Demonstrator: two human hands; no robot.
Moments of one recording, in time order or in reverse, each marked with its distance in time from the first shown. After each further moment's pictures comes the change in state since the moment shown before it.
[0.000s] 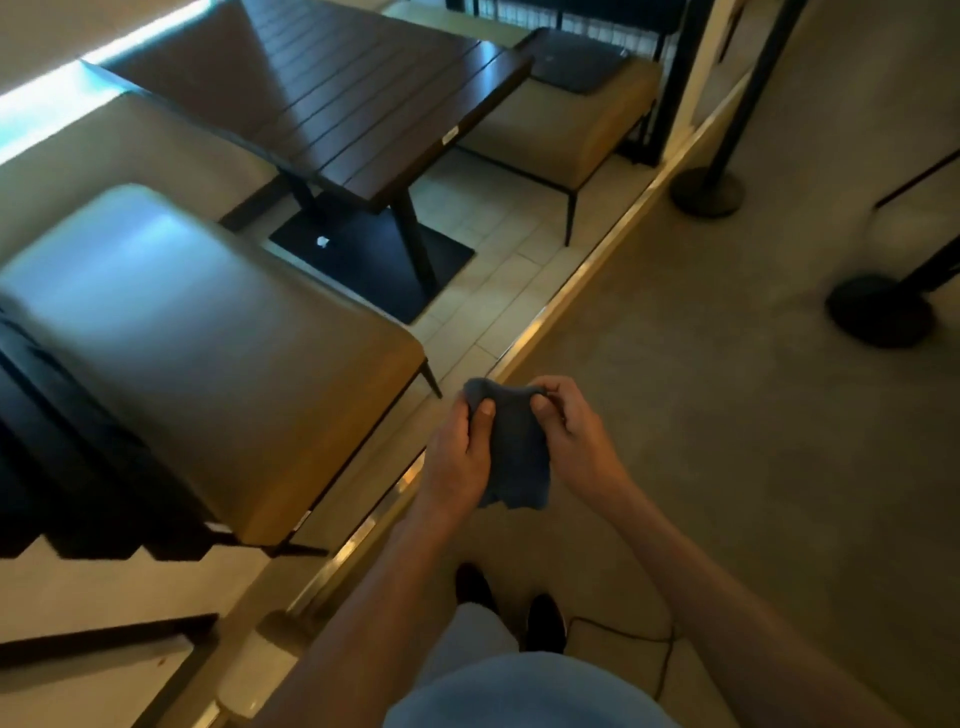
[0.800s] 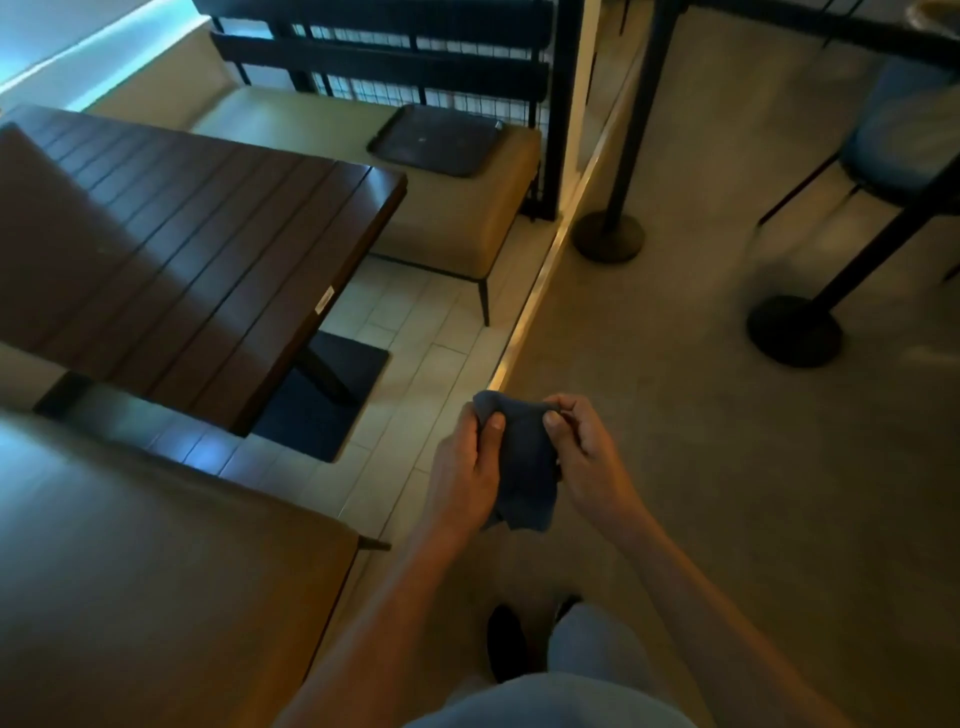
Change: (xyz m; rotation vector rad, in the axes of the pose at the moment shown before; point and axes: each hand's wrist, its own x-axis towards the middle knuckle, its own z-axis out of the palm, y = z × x) left_hand 0.356 0.049 0.096 -0.083 -0.272 0.120; right_hand 0.302 0.021 -0.116 0.139 0.290 0.127
